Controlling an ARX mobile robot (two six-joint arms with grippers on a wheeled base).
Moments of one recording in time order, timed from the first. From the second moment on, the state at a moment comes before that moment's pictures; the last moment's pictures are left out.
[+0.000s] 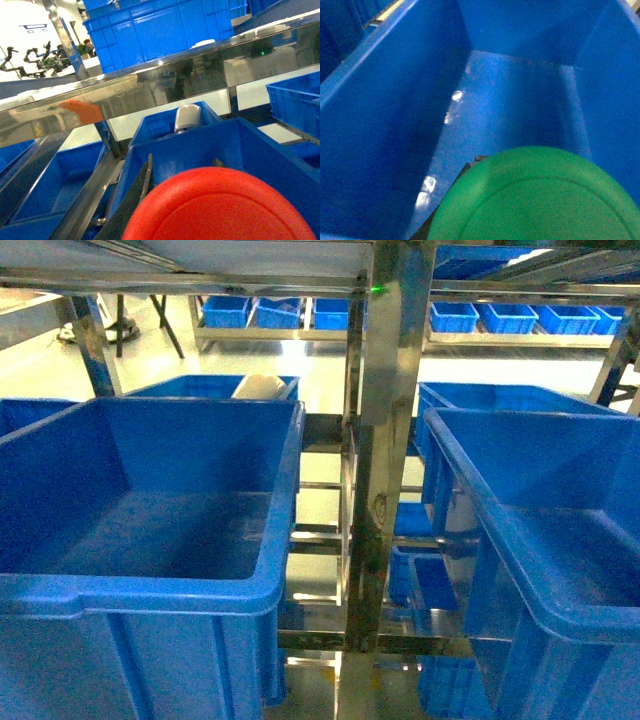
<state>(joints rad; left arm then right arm) 0.01 0.86 0.32 0.59 0.04 0.26 -0.18 1.39 0.50 0.34 -0.22 -0.19</state>
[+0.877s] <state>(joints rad) 0.01 0.86 0.32 0.59 0.04 0.26 -0.23 1.87 0.98 0.05 -0.22 -0.27</state>
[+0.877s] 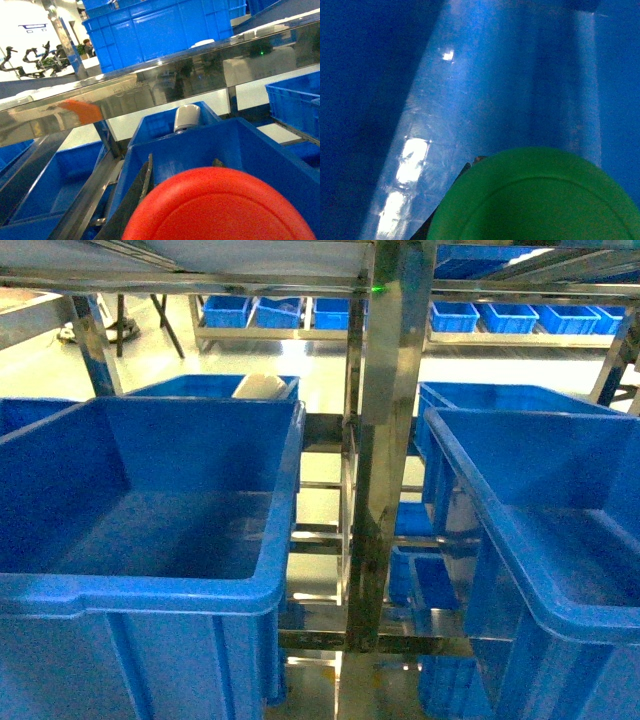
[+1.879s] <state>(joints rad) 0.01 0.86 0.32 0.59 0.04 0.26 -0.21 1.79 0.87 0.17 -0.24 -0.28</state>
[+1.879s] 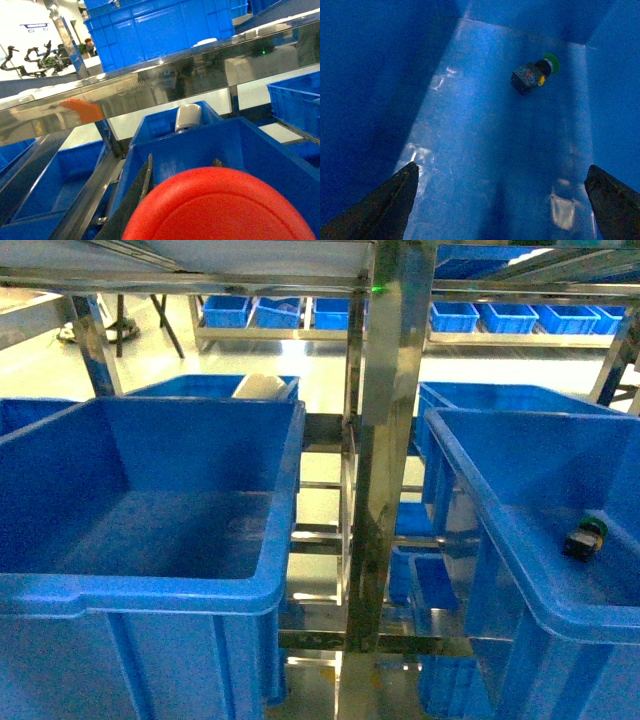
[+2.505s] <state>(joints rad) 0.01 0.86 0.32 0.60 0.04 0.26 -0.24 0.94 0.23 0.23 -0.26 -0.21</state>
